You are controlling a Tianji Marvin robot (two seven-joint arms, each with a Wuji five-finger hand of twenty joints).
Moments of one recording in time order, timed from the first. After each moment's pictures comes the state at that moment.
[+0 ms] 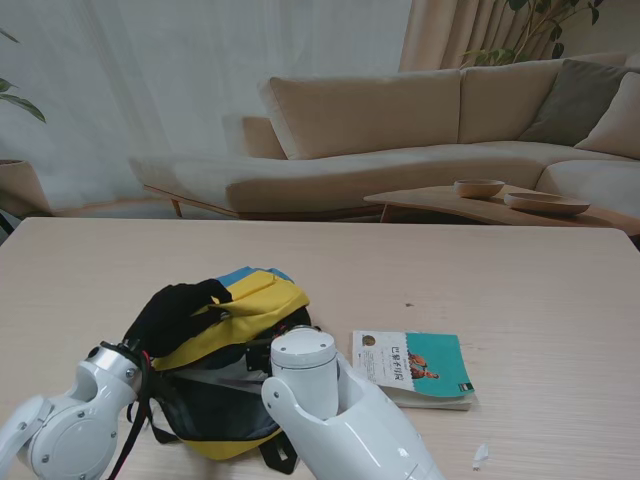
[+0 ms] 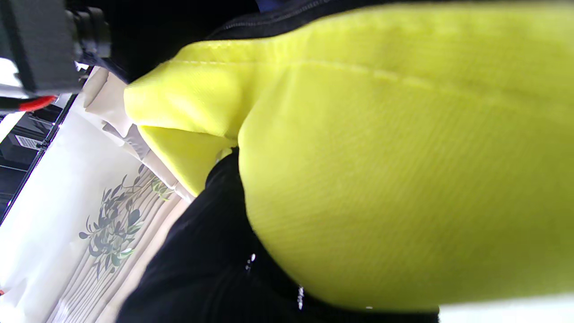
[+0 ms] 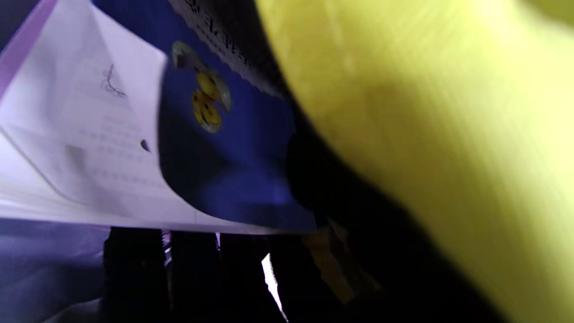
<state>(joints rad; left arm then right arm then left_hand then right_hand) 1.90 -1.09 -1.49 -2.01 0.61 -0.13 -0.05 -1.40 -1.59 0.85 -1.58 0.60 0.65 -0.84 1.22 -0.26 0.18 -0.07 0.58 0.05 0.85 0.77 0.88 0.20 0.88 0.82 0.70 0.42 0.98 0.82 0.23 0.50 1.24 0.77 0.67 -0.78 1.29 -0.14 0.34 0.29 0.52 0.15 0.24 0.32 0.66 0.34 0.59 0.27 0.06 0.10 0.48 0.34 0.61 -0.02</state>
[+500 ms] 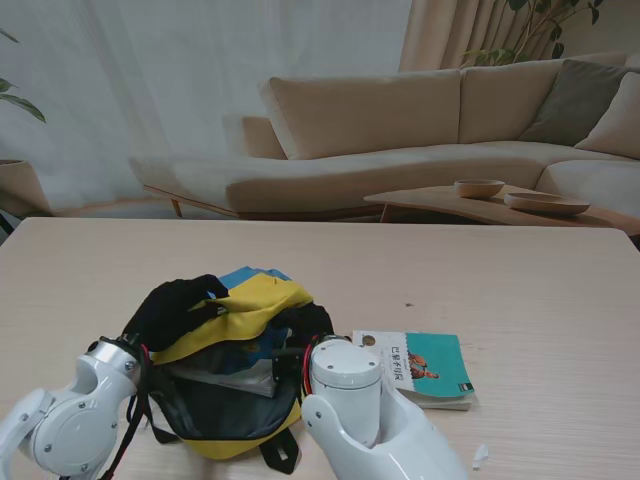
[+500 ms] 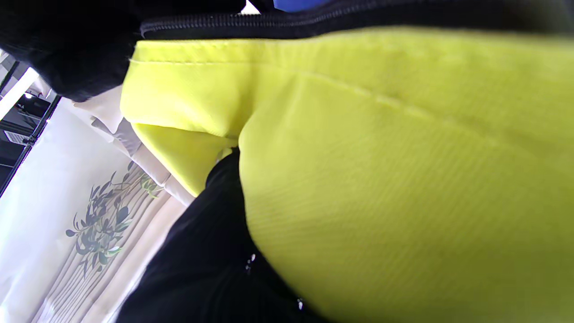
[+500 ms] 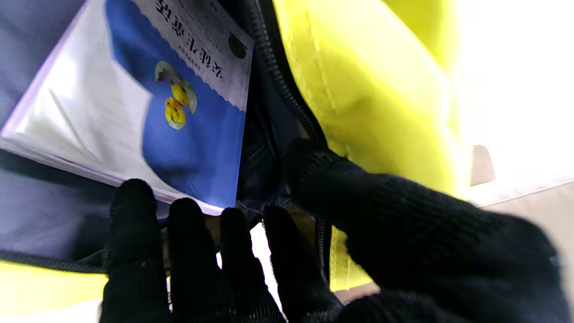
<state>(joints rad) 1.87 -1.09 -1.49 -1.97 0.60 -0.12 -0.05 -1.54 -1.49 0.93 -1.80 0.57 0.65 -0.73 1.22 -0.26 0.18 -0.07 0.58 0.05 0.86 0.77 0.88 0.20 0.88 0.82 0.70 0.42 0.98 0.82 0.23 0.50 1.24 0.77 0.67 -0.74 1.29 -0.14 0.33 0.29 0.52 0.14 0.23 0.32 0.66 0.33 0.55 0.29 0.03 0.08 0.46 0.34 0.55 -0.03</state>
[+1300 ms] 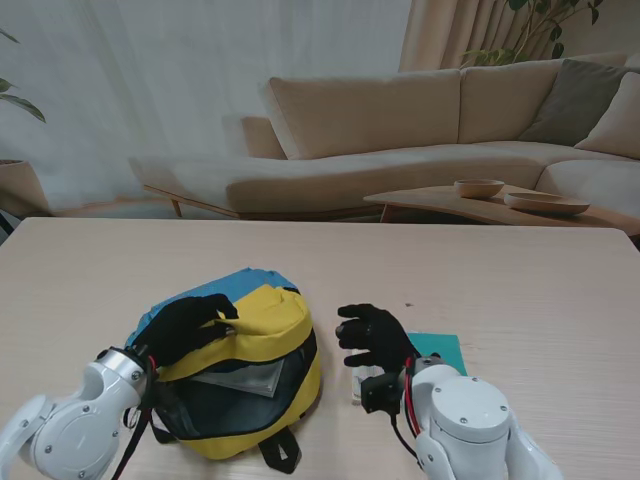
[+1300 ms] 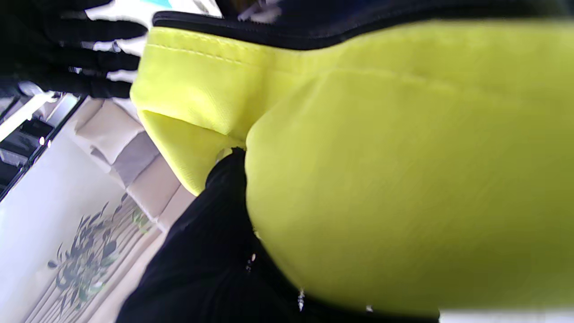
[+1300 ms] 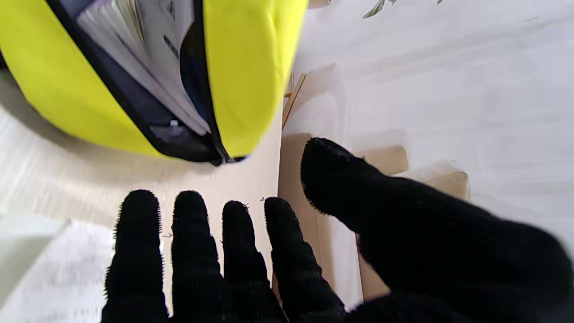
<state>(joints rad) 1.90 -1.08 -1.49 -1.99 0.56 -0.08 -0.18 -1.83 -1.26 1.23 -2.09 0.33 0.57 -0.23 1.22 -0.26 0.18 -0.07 0.57 0.05 0.86 0.77 0.87 0.20 0.85 0.82 0.66 0.42 0.94 0.82 0.18 0.50 1.24 0.77 0.61 -0.69 1.25 -0.13 0.36 0.27 0.60 0.18 0.29 0.30 0.67 0.33 0.44 0.27 0.35 0.25 0.18 0.33 0.99 0.23</state>
